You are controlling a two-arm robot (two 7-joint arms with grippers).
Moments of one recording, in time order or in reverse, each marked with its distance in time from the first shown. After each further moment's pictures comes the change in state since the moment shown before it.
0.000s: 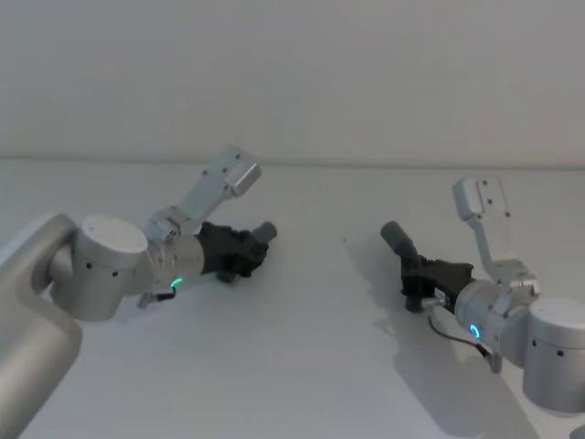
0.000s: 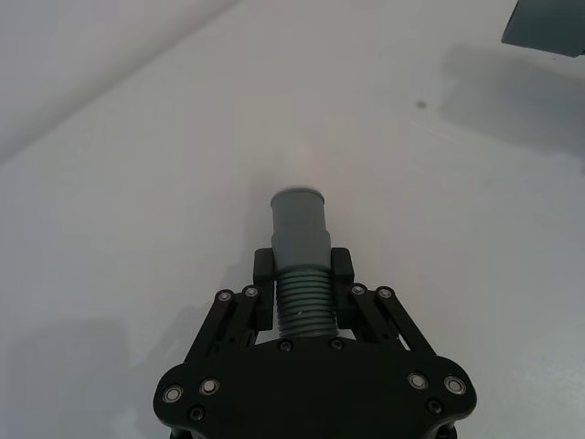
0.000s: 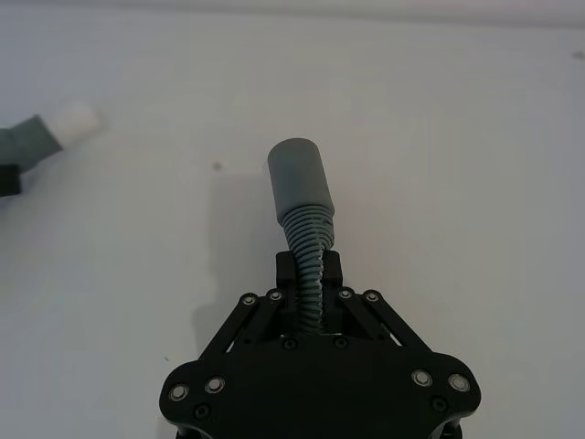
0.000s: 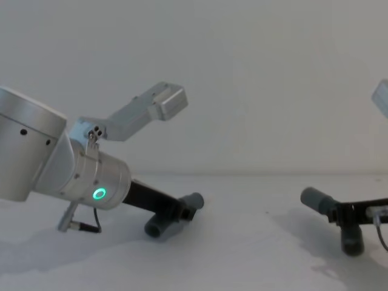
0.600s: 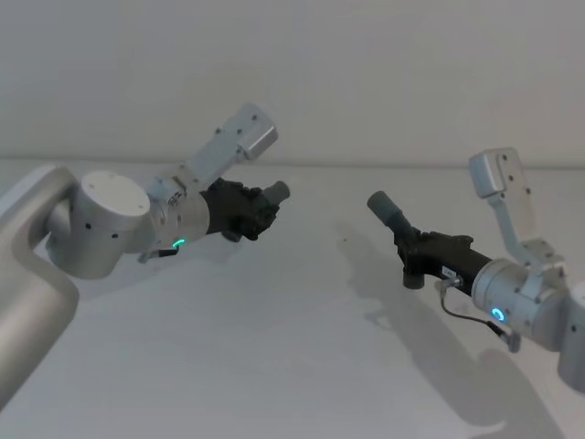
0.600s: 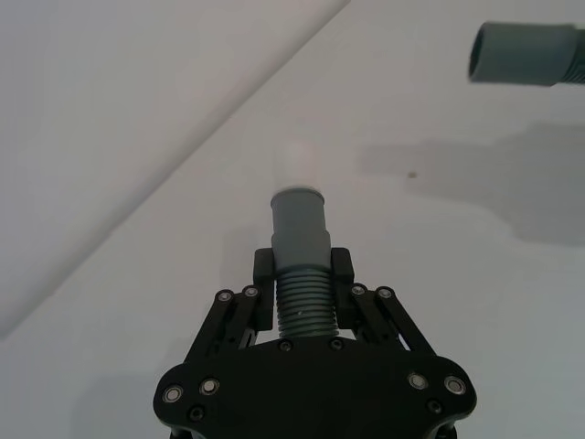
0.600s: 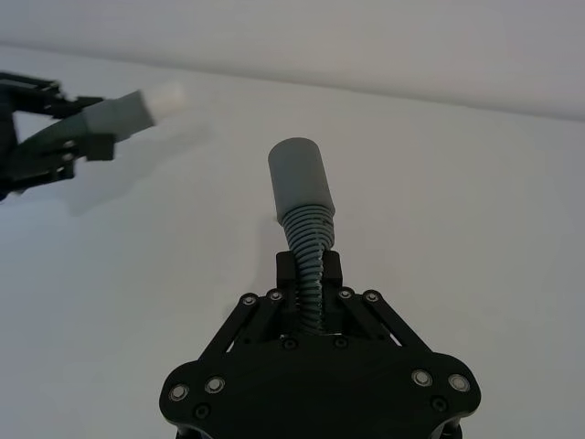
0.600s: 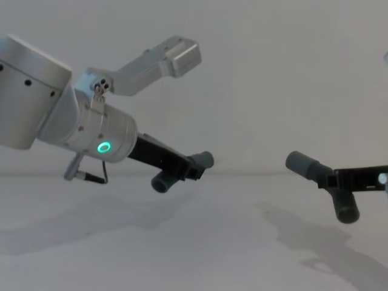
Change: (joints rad) left arm -0.090 0.026 0.043 -0.034 0.062 -0.038 -0.063; right arm 0.018 0.084 0.012 -0.033 0.059 -0.081 0.194
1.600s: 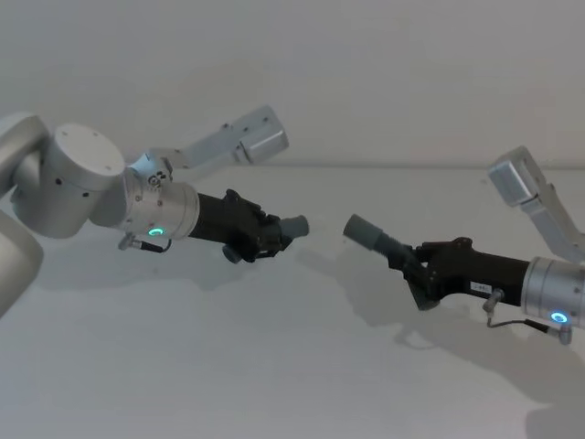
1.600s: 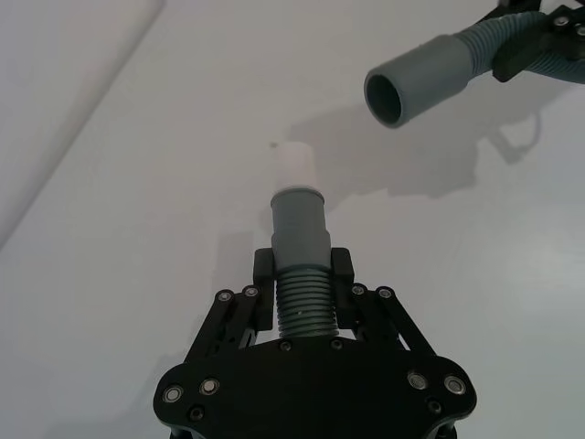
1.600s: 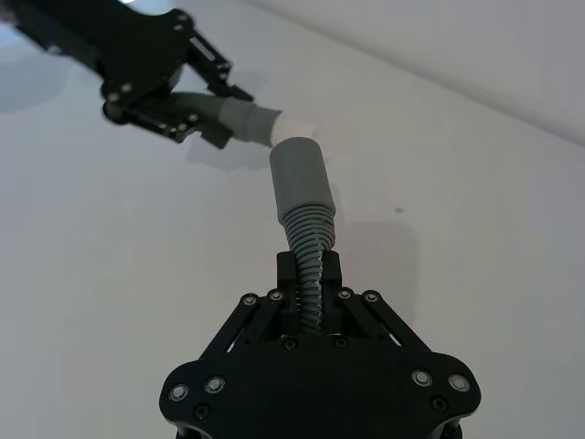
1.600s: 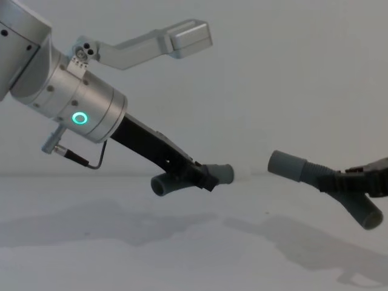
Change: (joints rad) left arm -0.117 0.113 0.104 -0.032 -0.050 0.053 -0.362; right arm 0.098 0.261 -0.079 0.095 0.097 -0.154 0.517
